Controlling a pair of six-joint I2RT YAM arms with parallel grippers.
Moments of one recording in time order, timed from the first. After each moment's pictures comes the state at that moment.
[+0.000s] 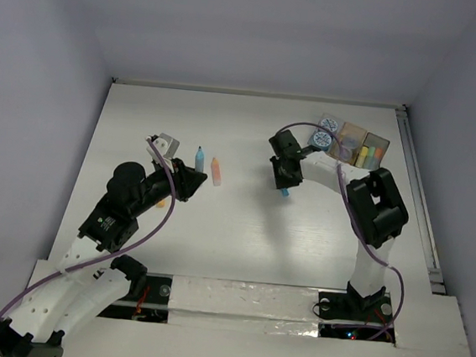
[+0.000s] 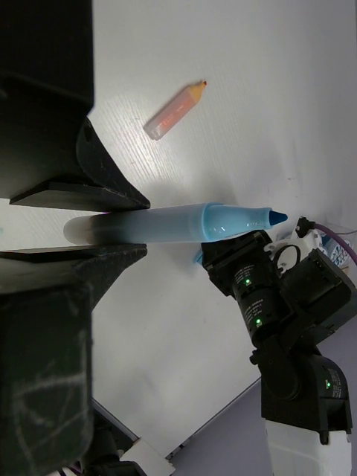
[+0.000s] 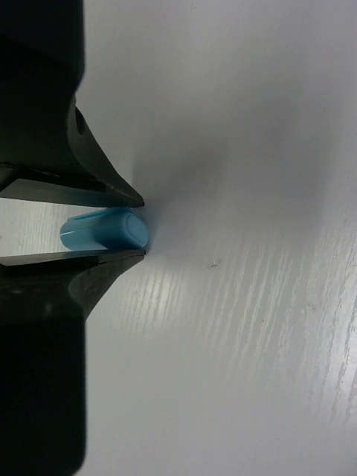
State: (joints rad) left arm -0.47 0.63 0.68 -0.21 0.24 -0.34; right arm 0.56 1.94 1.33 -0.54 0.21 0.28
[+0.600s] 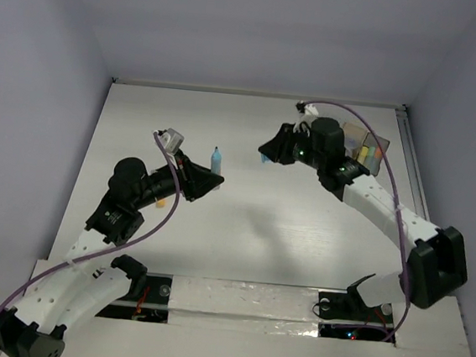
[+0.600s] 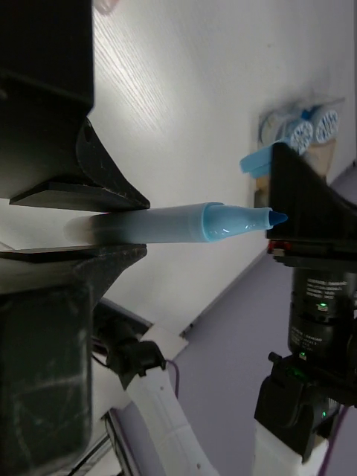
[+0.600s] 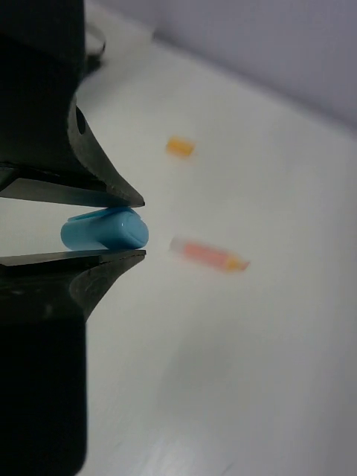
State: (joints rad) left arm -0.46 0.69 0.68 -0.04 0.49 -0.50; right arm 0.54 1.46 1.13 -0.11 -0.25 0.44
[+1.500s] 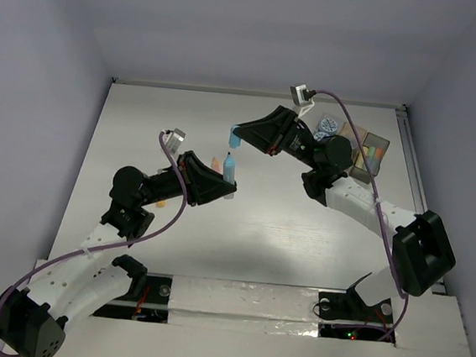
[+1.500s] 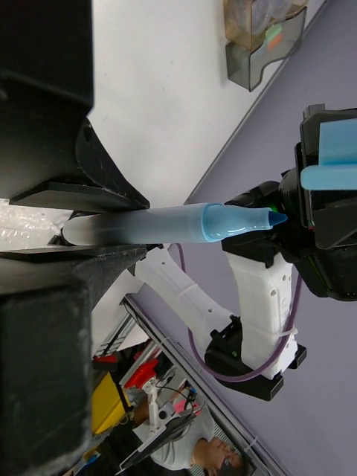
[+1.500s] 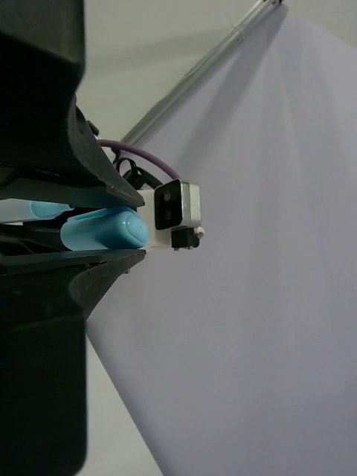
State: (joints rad) left arm -0.49 0.77 0.55 0.57 0.77 -0.91; right arm 0.65 1.51 1.05 1.11 -0.60 1.21
